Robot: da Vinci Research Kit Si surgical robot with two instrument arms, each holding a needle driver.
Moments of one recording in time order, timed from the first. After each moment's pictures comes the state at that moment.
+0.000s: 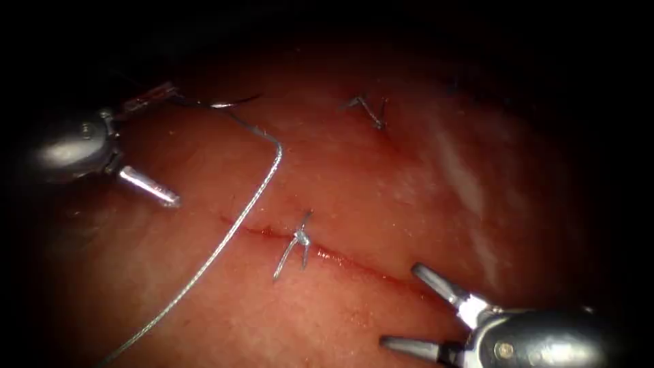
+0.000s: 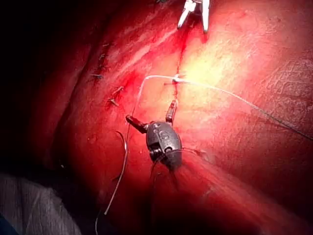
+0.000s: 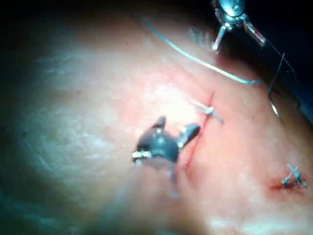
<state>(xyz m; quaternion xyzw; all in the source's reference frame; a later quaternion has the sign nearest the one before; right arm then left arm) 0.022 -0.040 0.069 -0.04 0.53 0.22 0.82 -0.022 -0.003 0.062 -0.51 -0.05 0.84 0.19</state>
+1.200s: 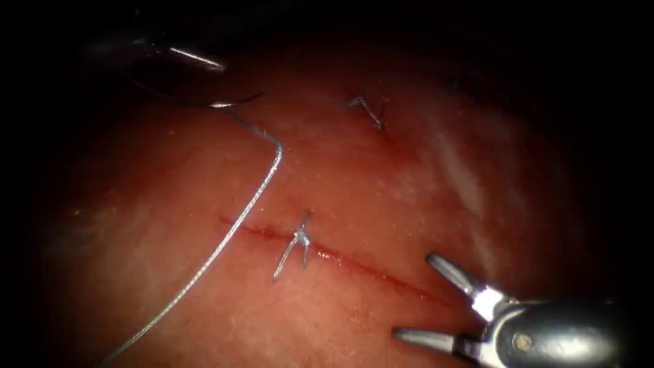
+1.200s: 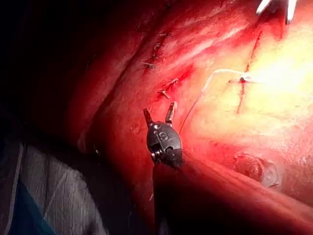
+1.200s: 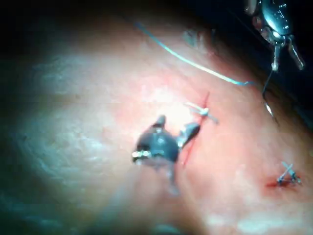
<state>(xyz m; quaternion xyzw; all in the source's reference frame) 0.022 -0.039 0.069 -0.02 0.52 0.22 0.83 -0.021 0.006 0.070 -0.50 -0.10 0.82 0.28</state>
